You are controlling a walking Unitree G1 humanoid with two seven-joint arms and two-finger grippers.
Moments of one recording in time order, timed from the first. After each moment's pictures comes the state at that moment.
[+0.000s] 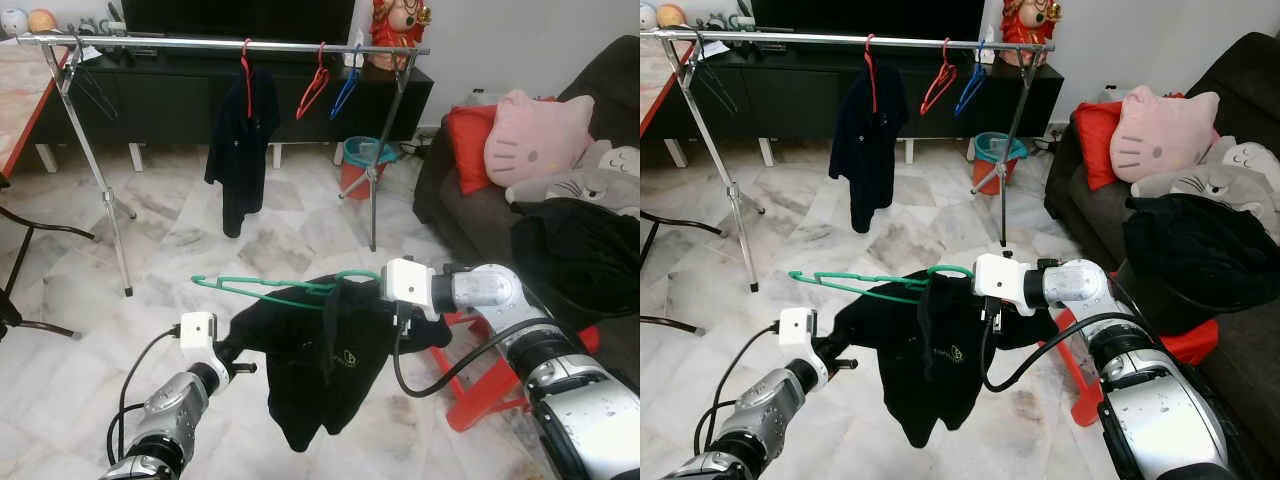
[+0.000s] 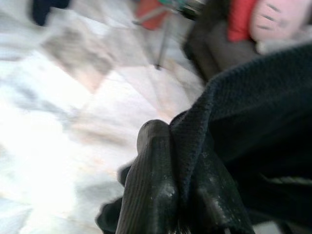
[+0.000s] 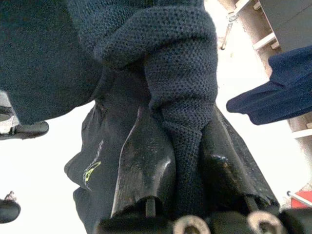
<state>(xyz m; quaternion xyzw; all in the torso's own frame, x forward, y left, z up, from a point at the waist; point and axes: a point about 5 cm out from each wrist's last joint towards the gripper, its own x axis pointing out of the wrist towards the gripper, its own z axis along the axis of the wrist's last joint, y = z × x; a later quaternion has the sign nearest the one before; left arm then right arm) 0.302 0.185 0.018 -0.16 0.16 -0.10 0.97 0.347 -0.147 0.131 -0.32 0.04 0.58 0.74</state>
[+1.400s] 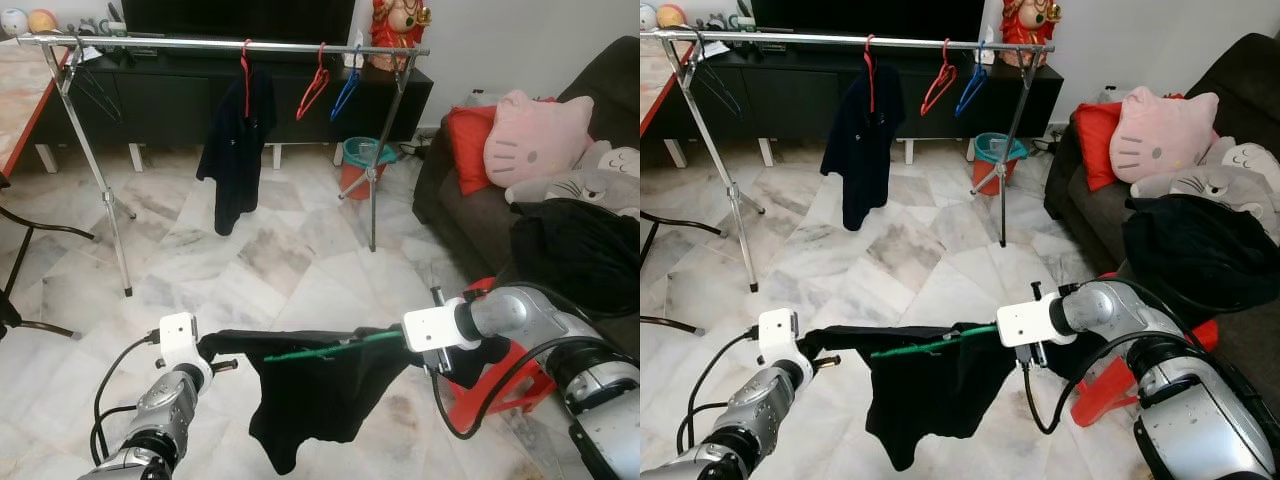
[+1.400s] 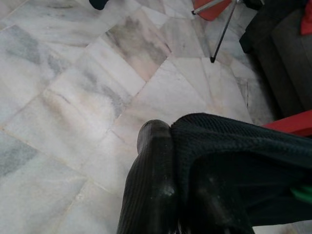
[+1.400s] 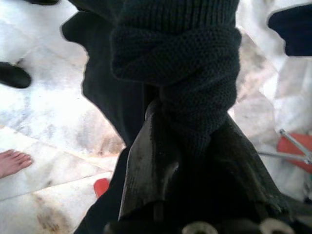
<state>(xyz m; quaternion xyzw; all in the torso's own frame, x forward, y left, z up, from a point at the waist) 0.300 0.203 0.011 -0.13 0.20 0.00 0.97 0.336 -0.192 0.098 -0.51 0.17 0.53 0.65</state>
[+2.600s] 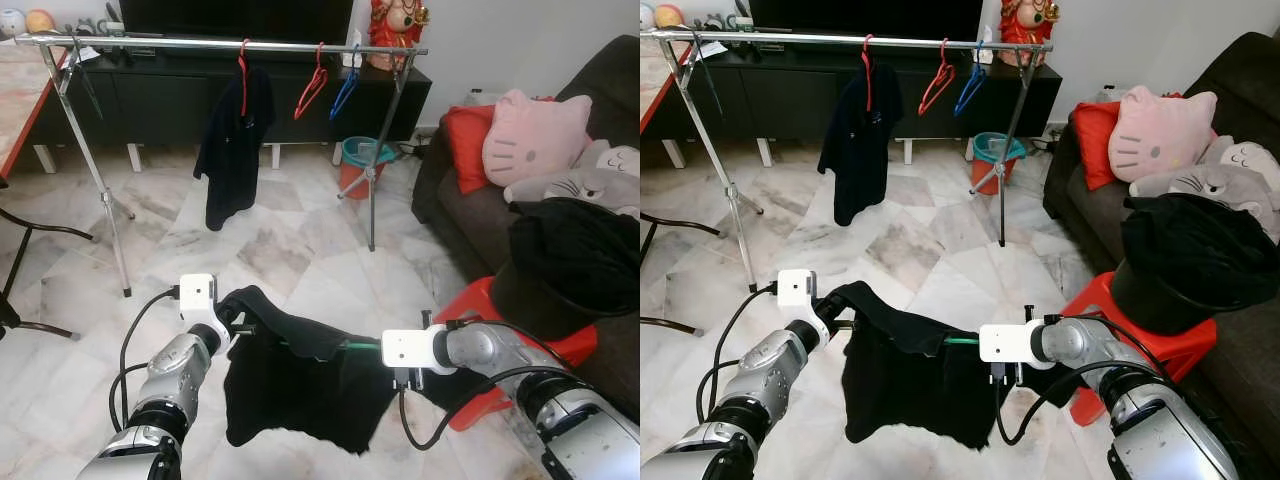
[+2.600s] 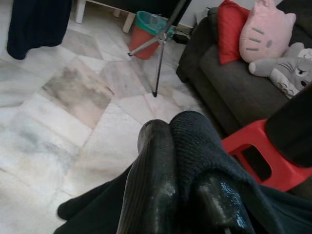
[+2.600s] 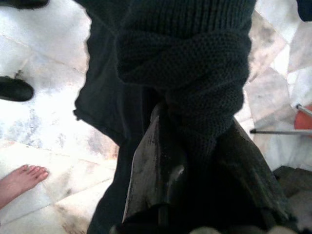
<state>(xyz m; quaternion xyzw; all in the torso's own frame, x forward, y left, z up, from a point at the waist) 0.331 0.176 0.057 -0.13 0.10 -0.14 0.98 0.322 -0.174 0.049 -0.50 0.21 0.48 0.69</state>
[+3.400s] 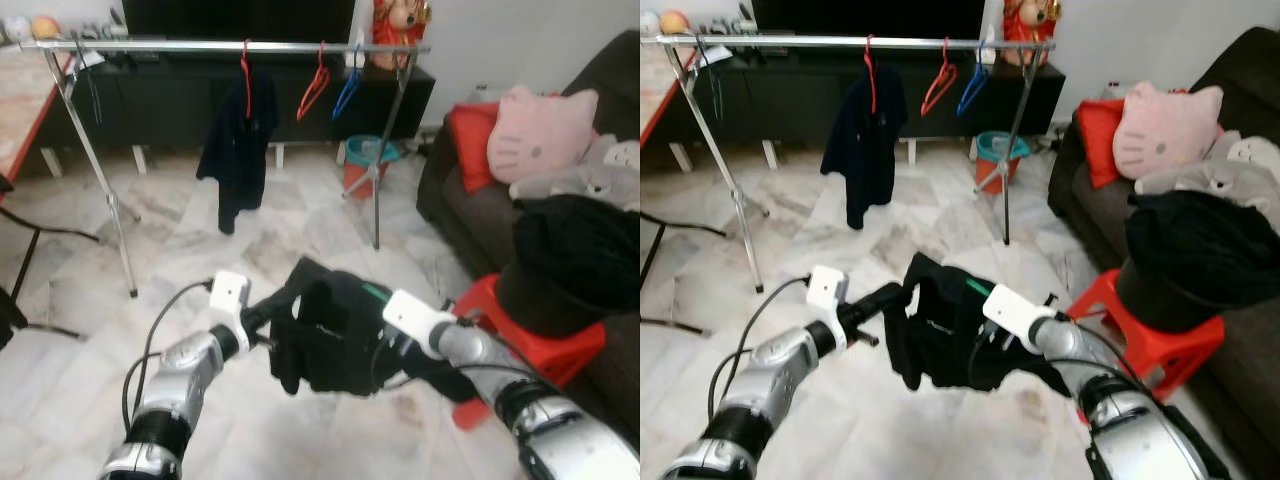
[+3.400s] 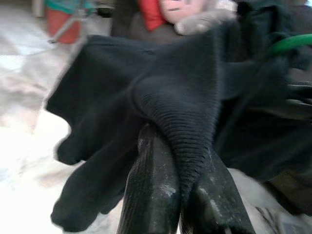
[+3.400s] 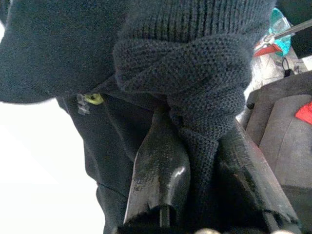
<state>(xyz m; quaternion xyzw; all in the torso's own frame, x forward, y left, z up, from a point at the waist) 0.317 0.137 0.070 -0.08 0.12 -0.32 0.94 0.337 -0.168 0.044 -0.39 0.21 0.24 0.87</state>
